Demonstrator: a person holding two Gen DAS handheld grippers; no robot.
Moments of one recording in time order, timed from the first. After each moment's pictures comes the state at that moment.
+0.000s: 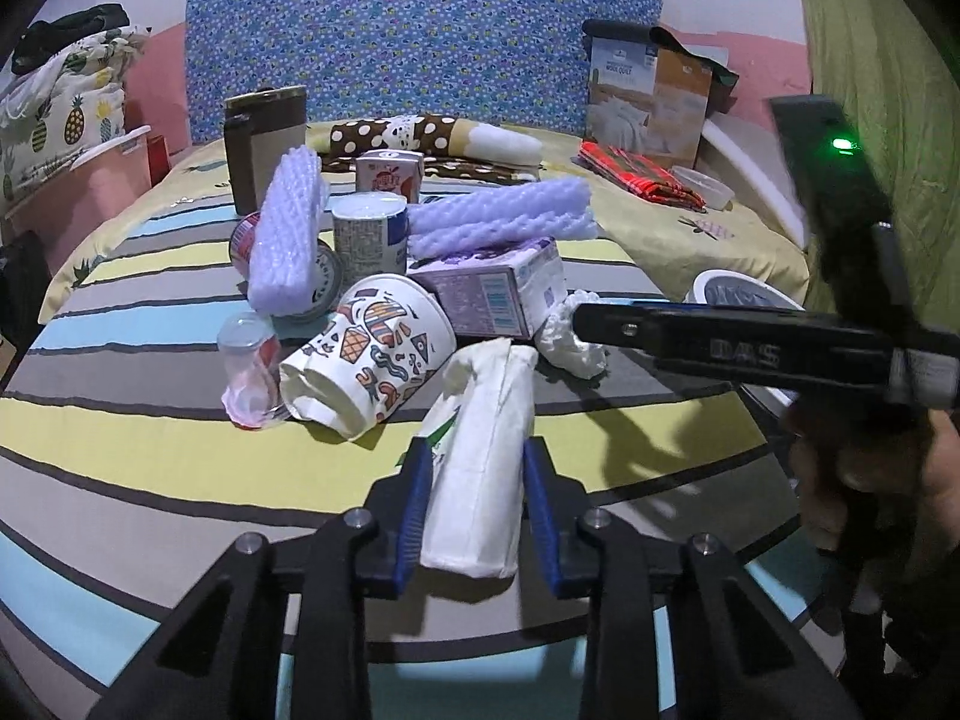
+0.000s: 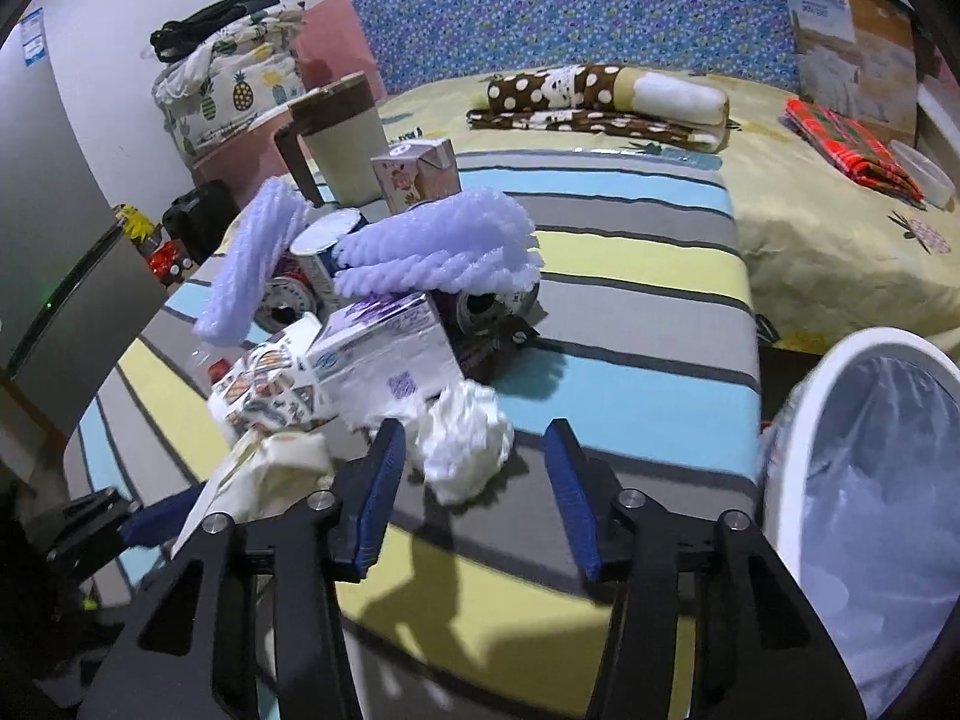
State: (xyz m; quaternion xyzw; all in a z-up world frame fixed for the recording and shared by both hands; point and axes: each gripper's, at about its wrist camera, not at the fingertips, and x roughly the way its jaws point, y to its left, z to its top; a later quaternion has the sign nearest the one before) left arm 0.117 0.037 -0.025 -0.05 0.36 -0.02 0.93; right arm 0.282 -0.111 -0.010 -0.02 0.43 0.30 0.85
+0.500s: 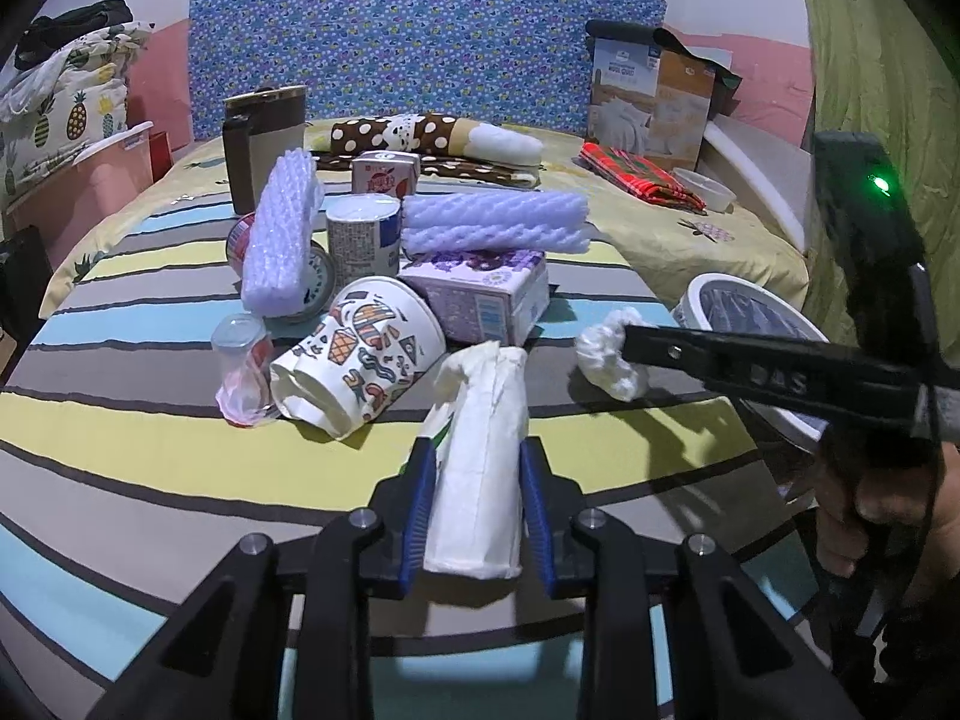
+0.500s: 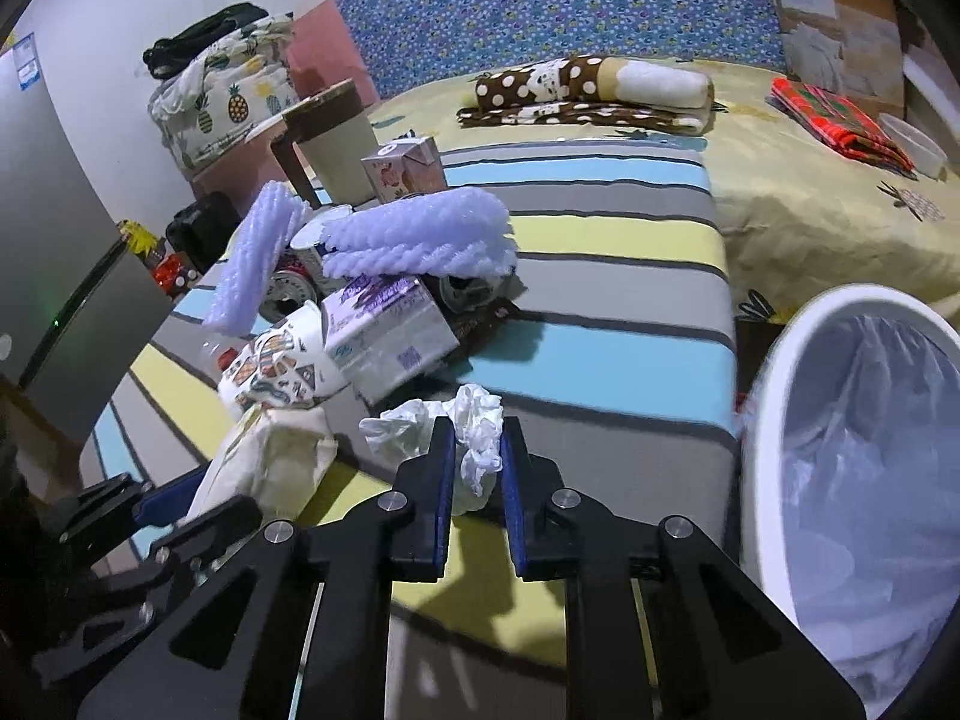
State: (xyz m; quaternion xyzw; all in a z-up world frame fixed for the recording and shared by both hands) left arm 0.115 0.030 -0.021 -0.06 0.36 -0.02 0.93; right arm 0.263 -0.143 -0.002 0.01 0.43 0.29 0.85
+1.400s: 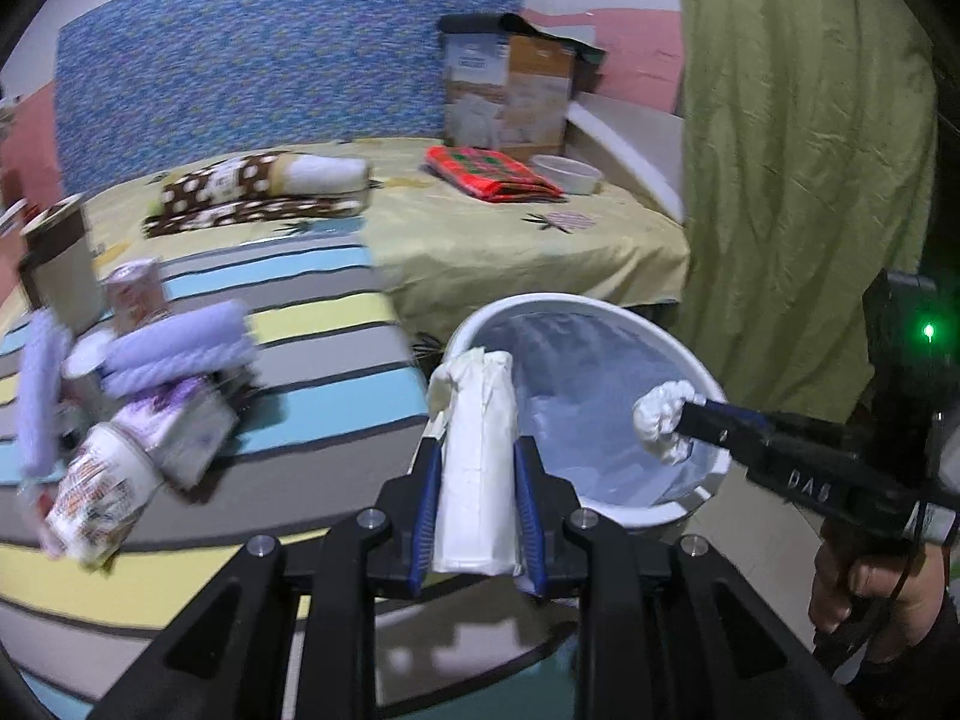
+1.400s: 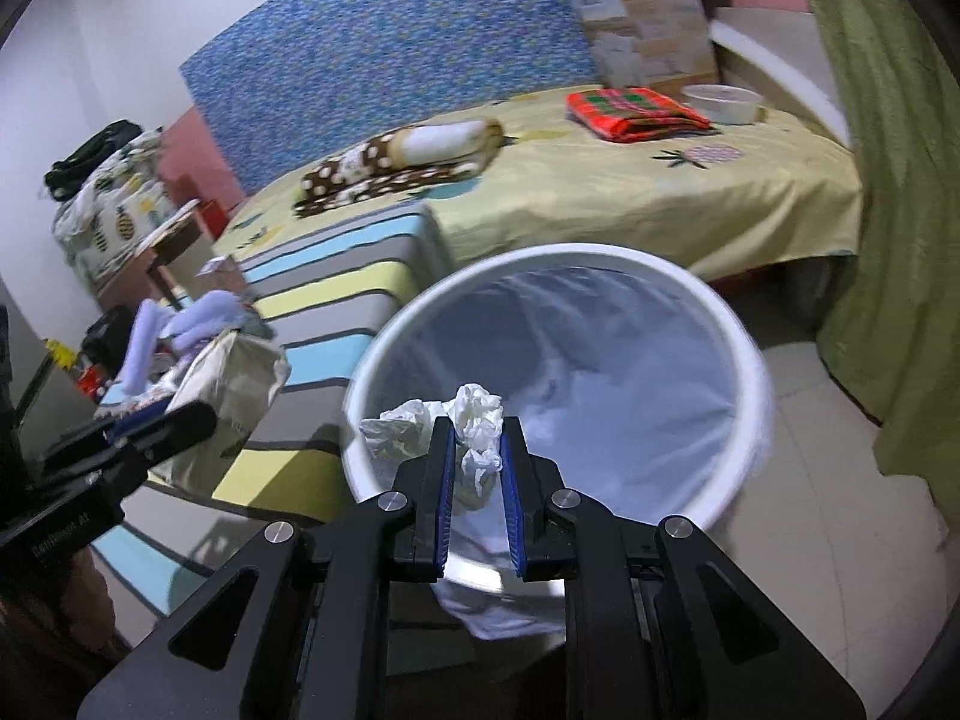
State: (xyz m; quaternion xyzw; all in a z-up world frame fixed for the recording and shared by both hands) left arm 0.164 -0.112 0.024 -0.02 0.35 -0.16 0.92; right arm 0.249 -0.294 0.009 0.07 0.39 0.14 0.91
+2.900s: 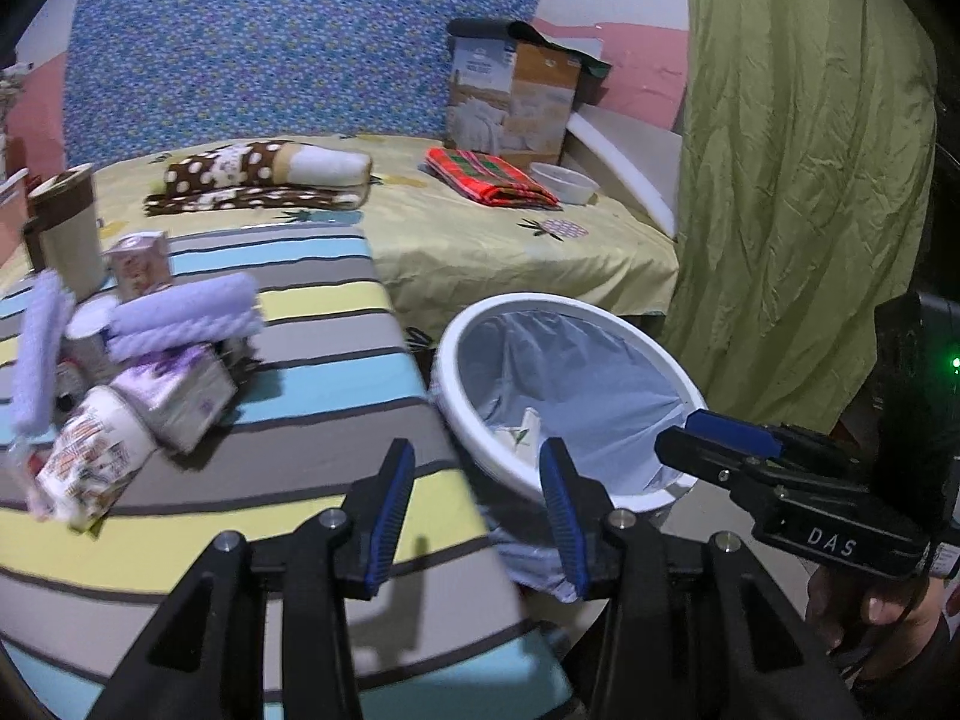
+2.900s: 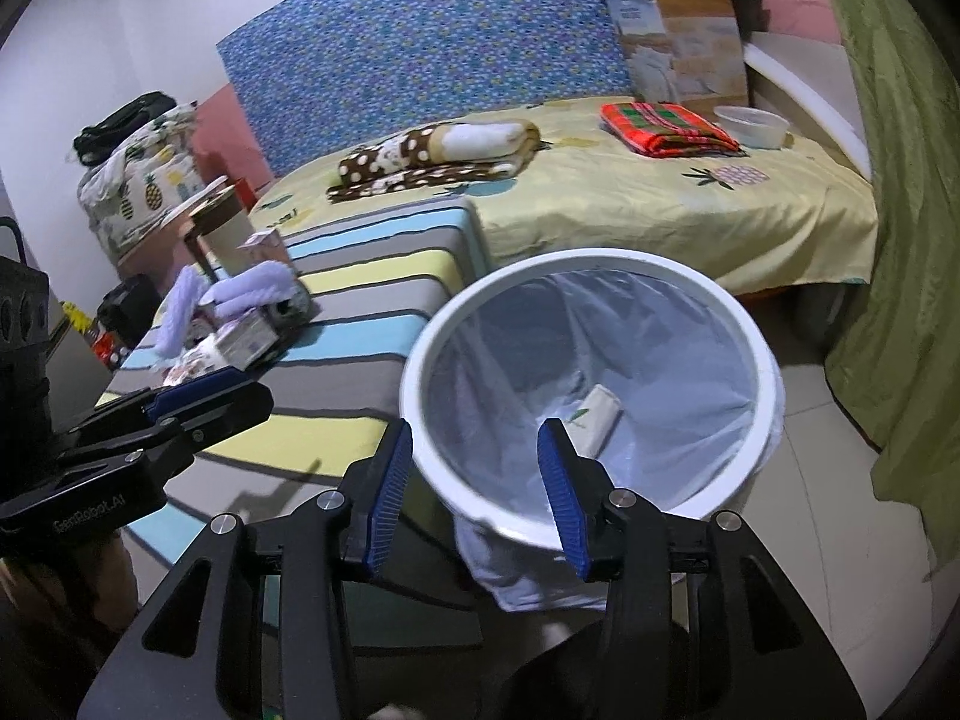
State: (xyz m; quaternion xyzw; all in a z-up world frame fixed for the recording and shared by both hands) left arm 0.142 -0.089 0.024 -0.06 0.35 -0.16 0.92; right arm 0.220 -0.278 0.024 0.04 0.38 0.17 0.91
